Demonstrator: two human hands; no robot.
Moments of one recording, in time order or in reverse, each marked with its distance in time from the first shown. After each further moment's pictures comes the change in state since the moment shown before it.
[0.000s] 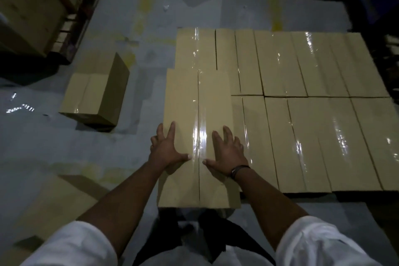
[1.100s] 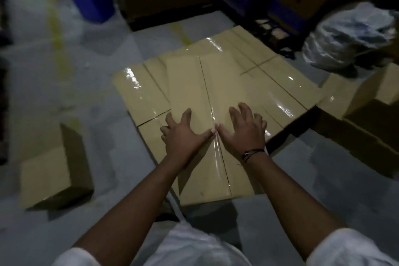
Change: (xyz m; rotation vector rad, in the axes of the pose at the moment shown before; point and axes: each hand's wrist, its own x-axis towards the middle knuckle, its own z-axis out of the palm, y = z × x) left_hand -0.152 0.100 -0.092 -0.031 0.103 0.486; right_hand -0.189 -0.059 -0.064 0.104 0.829 0.579
